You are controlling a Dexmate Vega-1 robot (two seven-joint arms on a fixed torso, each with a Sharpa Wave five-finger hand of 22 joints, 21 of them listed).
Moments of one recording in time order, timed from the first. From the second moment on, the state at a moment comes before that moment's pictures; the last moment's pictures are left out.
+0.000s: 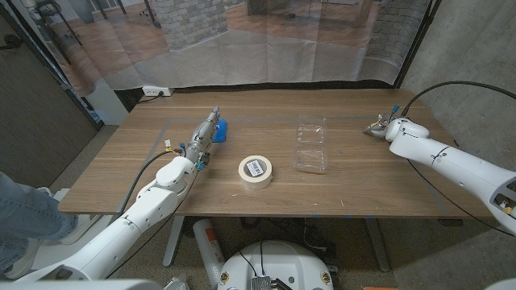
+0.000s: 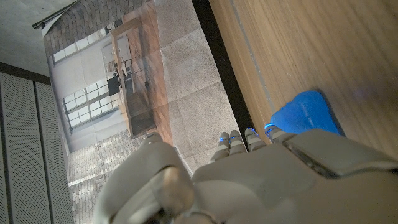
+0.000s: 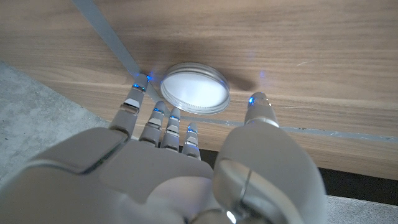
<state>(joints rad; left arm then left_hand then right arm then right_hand) 0.98 0.59 0.37 -1.52 -0.60 -0.19 0.10 0.39 0.03 0.05 0.09 0.33 -0.06 0.07 0.20 0.18 -0.09 0.03 0.20 0.19 -0.14 0.04 0.19 0.18 -0.17 -0.03 0.21 0.18 -0.45 -0.83 -0.82 -1.39 -0.23 -0.76 0.06 0.58 -0.04 0.15 -0.14 0.28 0.06 -0.06 0.20 0.20 0.15 0.05 0.25 0.21 0.18 0.05 0.21 0.19 0.35 0.21 0.31 0.17</state>
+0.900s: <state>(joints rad) 0.96 0.60 0.38 -1.51 -0.60 -0.17 0.09 0.39 0.04 0.05 0.09 0.33 -0.06 0.07 0.20 0.18 -0.09 0.03 0.20 0.19 -0.14 0.04 0.19 0.18 -0.18 -0.02 0.21 0.18 -0.43 -0.81 -0.83 -1.32 -0.21 -0.75 0.06 0.63 0.00 0.18 -0.14 0.26 0.10 -0.06 0.21 0.21 0.20 0.03 0.27 0.22 0.26 0.01 0.22 0.19 0.51 0.17 0.33 0.18</state>
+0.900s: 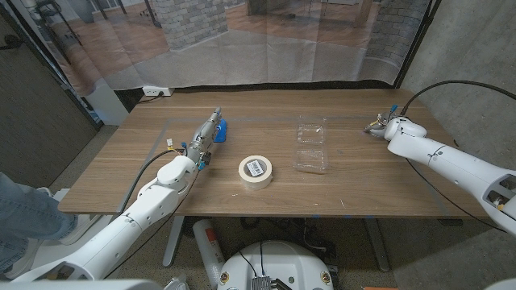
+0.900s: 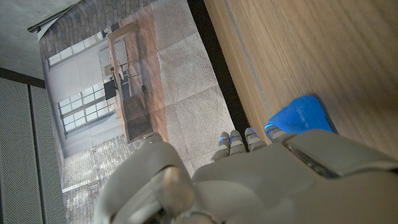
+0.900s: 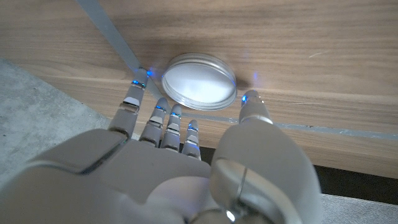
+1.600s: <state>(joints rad) 0.94 0.58 0.39 -1.49 -0.60 -0.16 0.07 0.39 0.04 0.04 0.09 0.33 -0.06 0.07 0.20 0.18 -0.09 0.03 0.20 0.19 -0.14 0.04 0.19 0.18 -0.17 -0.01 0.21 0.18 -0.43 -0.79 -0.85 -1.30 -0.22 -0.78 0.04 0.69 0.01 0.20 -0.16 0.24 0.14 -0.08 0.23 0.21 0.30 0.01 0.31 0.22 0.33 -0.02 0.22 0.19 0.58 0.10 0.33 0.18</state>
